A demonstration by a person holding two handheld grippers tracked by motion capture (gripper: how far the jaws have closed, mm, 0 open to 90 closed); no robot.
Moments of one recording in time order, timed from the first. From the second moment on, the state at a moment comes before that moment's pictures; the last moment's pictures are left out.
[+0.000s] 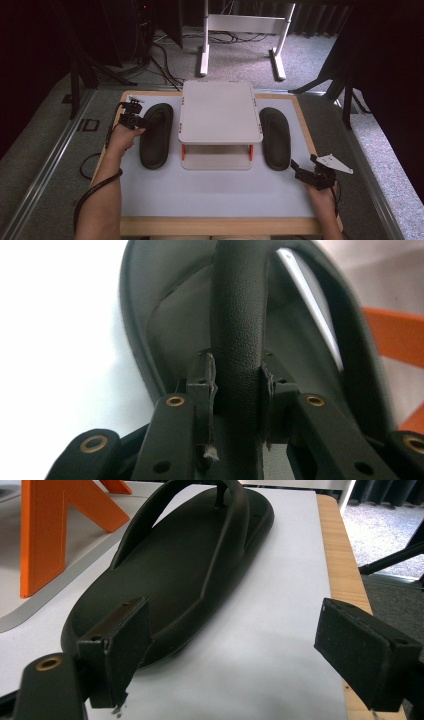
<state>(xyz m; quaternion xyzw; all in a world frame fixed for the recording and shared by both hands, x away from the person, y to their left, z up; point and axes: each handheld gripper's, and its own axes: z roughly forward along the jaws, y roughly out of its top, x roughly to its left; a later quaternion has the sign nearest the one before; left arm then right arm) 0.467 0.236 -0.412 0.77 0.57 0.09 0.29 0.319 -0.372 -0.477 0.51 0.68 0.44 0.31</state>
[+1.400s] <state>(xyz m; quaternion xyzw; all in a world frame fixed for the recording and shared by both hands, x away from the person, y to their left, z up) 0.420 0.224 -0.273 0.73 0.57 0.13 0.34 0.318 -0.371 -0.477 0.51 0.68 0.43 0.31</state>
